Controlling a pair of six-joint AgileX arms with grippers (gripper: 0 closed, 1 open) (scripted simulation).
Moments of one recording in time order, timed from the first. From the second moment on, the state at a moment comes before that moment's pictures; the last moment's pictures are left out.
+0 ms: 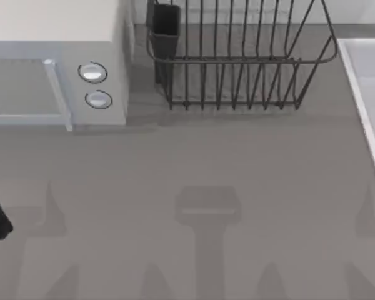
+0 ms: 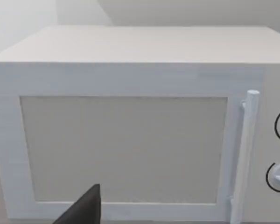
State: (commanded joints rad) left arm 0.00 0.00 0.00 0.00 0.00 0.00; right arm 0.00 0.00 0.00 0.00 0.00 0.00
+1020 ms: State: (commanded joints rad) left arm 0.00 0.00 0.00 0.00 0.00 0.00; right arm -0.34 1.01 0.62 -0.68 -0.03 -1.04
